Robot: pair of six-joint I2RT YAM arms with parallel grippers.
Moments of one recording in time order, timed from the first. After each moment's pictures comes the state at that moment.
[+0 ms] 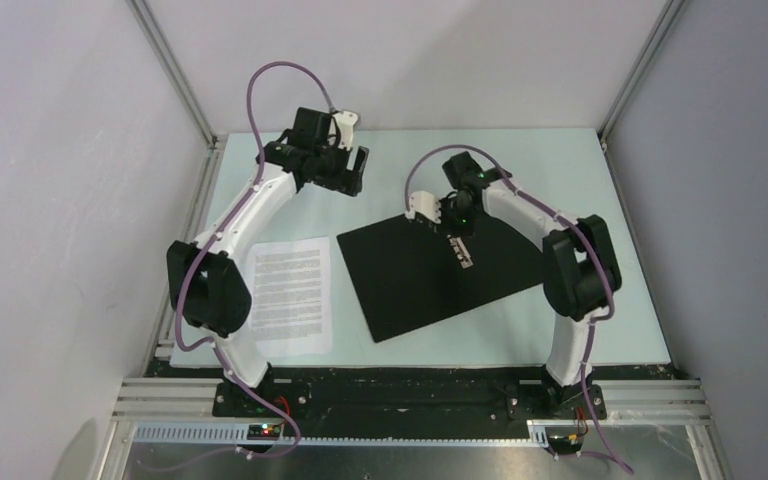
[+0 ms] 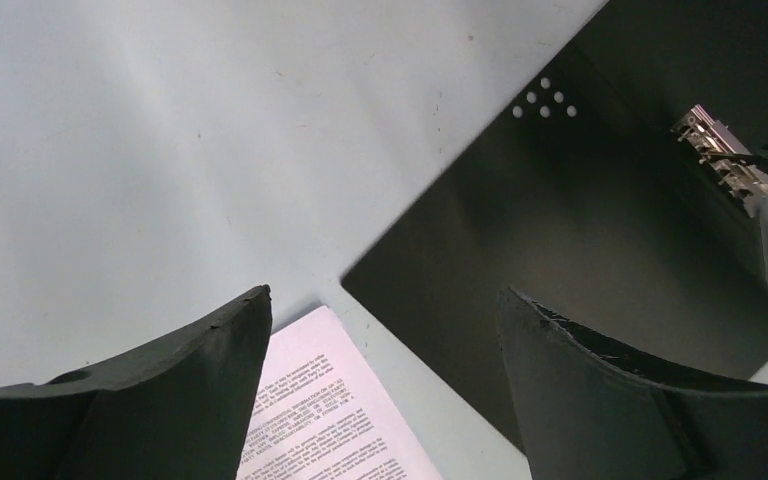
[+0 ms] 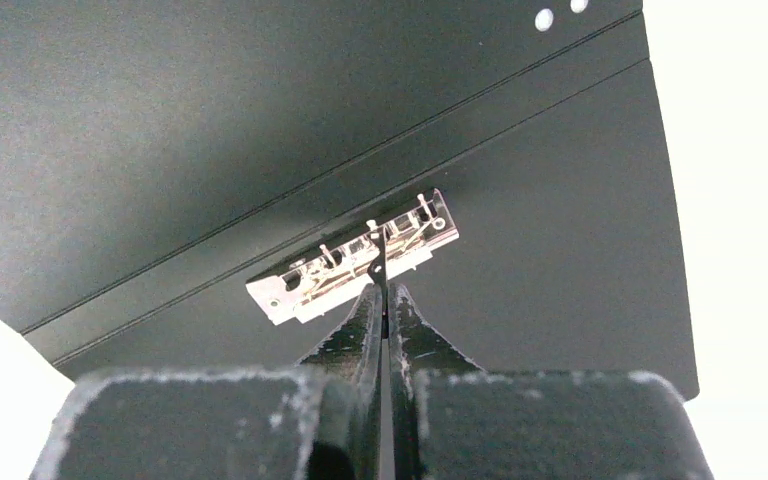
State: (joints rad) left arm -0.36 1.75 1.66 -0.71 0.08 0.05; right arm 0.45 1.88 1.46 -0.77 -0.23 -1.09
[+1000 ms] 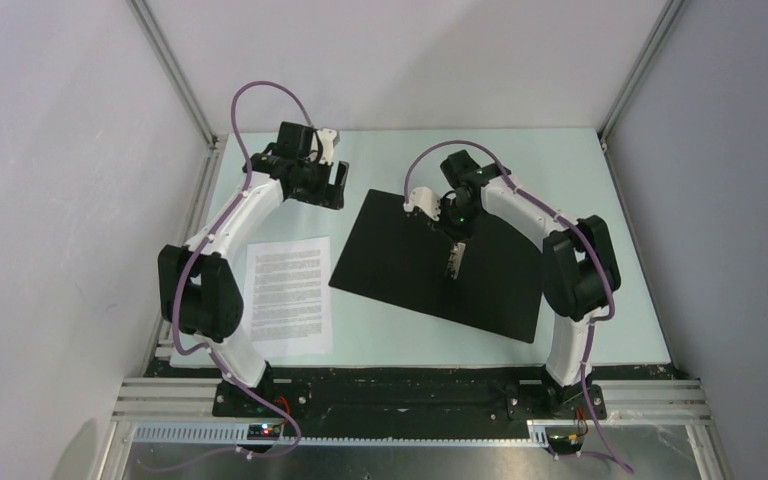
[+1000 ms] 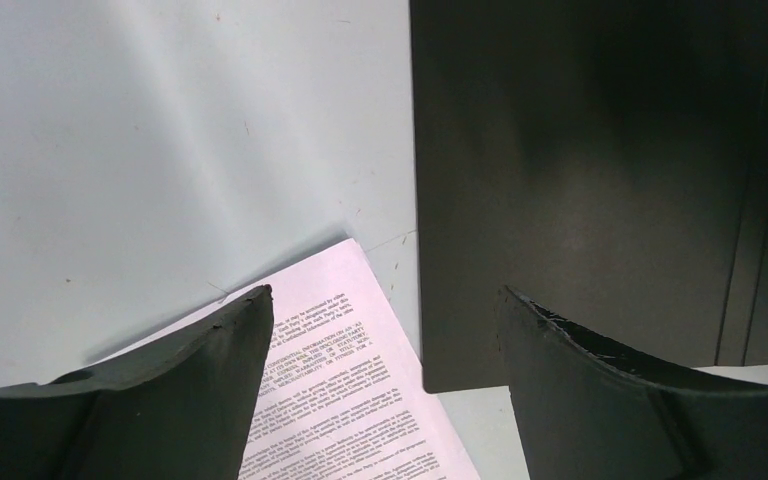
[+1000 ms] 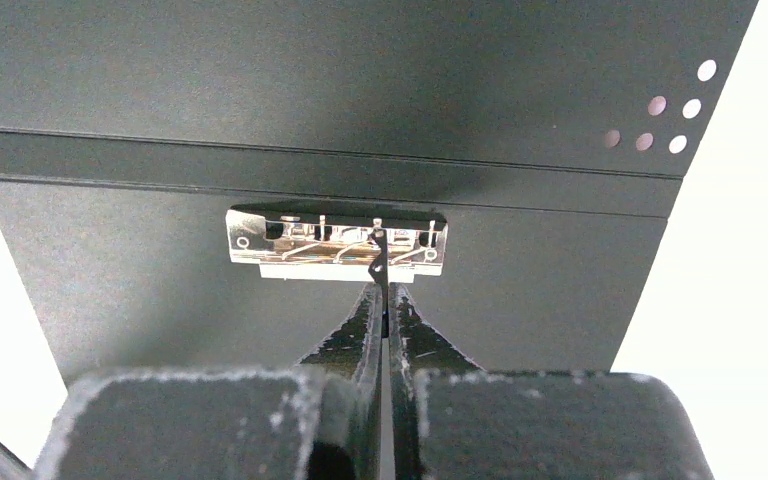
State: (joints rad) left arm -0.27 1.70 1.51 -0.72 0.10 0.02; right arm 0.48 1.91 1.55 -0.89 -0.23 -0.87
